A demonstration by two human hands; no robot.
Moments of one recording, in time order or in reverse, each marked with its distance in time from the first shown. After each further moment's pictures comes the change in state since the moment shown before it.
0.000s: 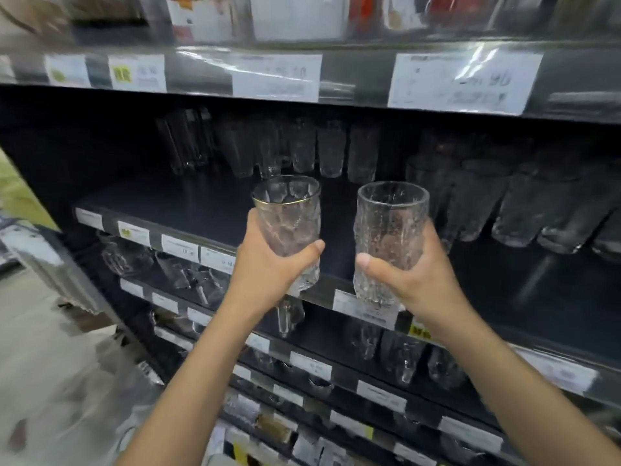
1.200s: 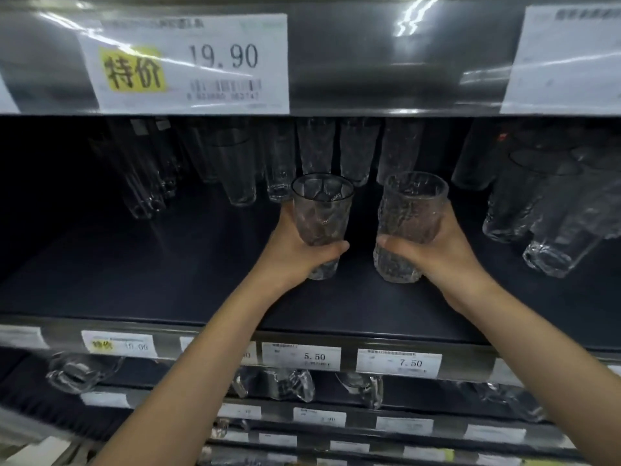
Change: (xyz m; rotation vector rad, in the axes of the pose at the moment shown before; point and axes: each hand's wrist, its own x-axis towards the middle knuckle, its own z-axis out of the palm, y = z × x) left_hand 0.242 -0.129 -0.048 -0.055 -0.526 0.102; right_hand 0.152 0.044 0.139 -0.101 0.349 0.177
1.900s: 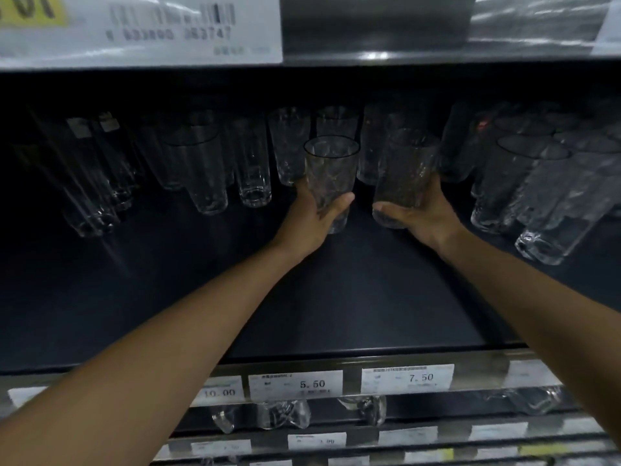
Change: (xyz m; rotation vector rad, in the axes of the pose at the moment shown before) left_hand 0.087 -0.021 0.045 -0.019 -0.091 0.138; right_hand 0.079 0.034 -0.012 -0.280 0.131 0.071
